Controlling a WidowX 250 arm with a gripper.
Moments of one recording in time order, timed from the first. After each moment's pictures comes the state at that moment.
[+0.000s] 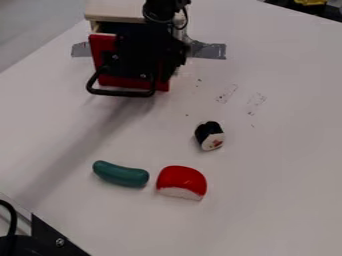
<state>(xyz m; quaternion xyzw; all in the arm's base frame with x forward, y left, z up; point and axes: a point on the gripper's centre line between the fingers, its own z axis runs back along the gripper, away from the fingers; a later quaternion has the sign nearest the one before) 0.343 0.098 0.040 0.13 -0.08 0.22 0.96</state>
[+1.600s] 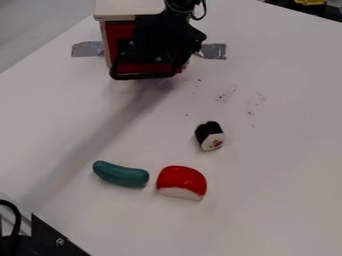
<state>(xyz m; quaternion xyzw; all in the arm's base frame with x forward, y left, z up) 0.382 0.101 0.037 0.16 -0.10 0.23 0.96</state>
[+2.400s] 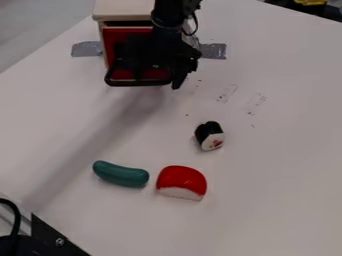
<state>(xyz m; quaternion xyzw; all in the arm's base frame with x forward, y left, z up) 0.329 0.078 0.048 0.11 -0.09 0.20 0.97</state>
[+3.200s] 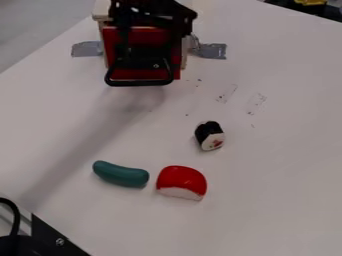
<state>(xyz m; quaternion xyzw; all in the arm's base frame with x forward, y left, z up) 0.313 0.085 0.111 0.14 -0.08 0.24 0.96</state>
